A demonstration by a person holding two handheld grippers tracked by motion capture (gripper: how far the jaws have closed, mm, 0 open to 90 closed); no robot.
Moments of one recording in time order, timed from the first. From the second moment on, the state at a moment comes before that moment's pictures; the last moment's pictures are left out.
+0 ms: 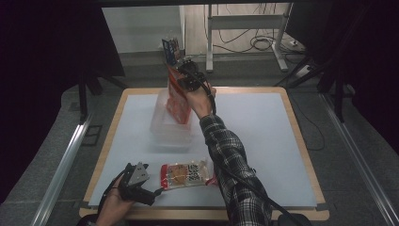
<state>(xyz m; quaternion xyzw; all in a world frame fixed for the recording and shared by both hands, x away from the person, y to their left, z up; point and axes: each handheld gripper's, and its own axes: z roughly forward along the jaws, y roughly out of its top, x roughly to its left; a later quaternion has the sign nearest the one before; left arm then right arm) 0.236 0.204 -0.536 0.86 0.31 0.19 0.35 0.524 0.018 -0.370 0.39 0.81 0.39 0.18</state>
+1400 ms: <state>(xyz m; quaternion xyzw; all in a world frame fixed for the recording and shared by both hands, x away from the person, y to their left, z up) 0.235 0.206 -0.536 0.86 0.32 0.19 0.35 0.511 -0.056 -0.361 0.30 0.85 0.38 0.19</state>
